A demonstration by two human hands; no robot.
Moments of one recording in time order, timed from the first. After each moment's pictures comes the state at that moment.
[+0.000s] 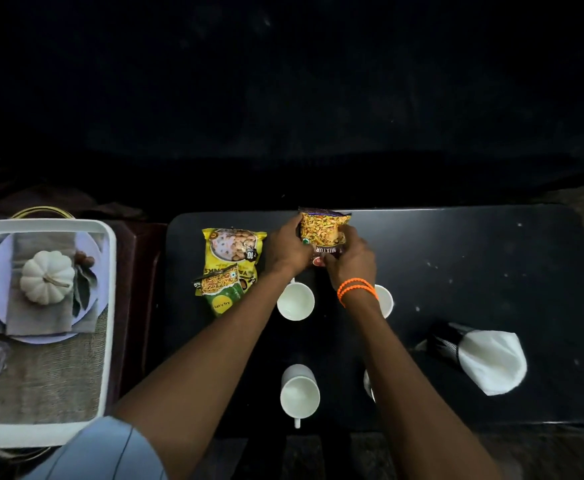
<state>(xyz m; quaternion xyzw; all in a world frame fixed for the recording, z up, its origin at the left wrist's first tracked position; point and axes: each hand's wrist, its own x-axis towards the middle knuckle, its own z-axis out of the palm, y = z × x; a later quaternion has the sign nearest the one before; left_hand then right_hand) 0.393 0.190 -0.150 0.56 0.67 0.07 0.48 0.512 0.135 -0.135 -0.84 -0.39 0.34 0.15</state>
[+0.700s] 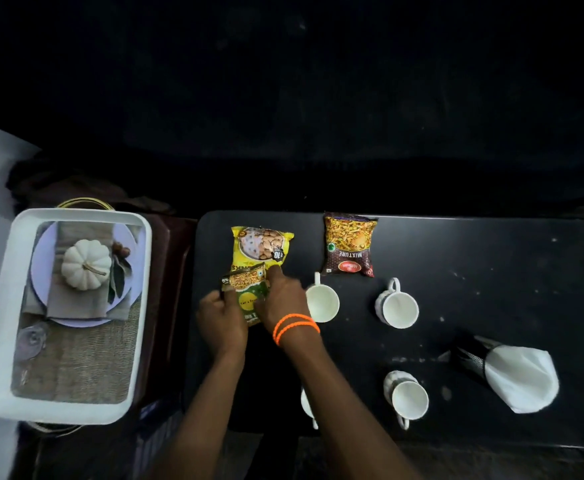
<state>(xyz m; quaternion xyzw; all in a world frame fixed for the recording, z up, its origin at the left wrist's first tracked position) 0.262 0.090 -0.129 0.24 0.86 0.25 0.36 0.364 0.120 -0.102 -0.71 -0.51 0.48 0.04</state>
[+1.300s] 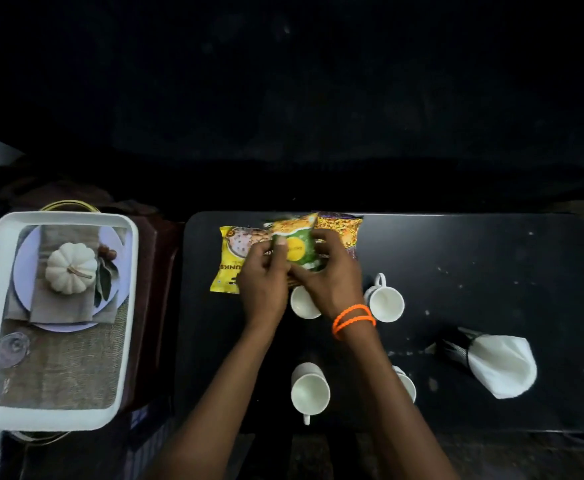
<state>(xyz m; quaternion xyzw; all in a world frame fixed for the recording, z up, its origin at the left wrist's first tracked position) 0.343 0.127 -0.082 0.35 0.74 0.33 0.48 0.453 0.120 -0.064 -0.74 -0.43 0.42 0.31</state>
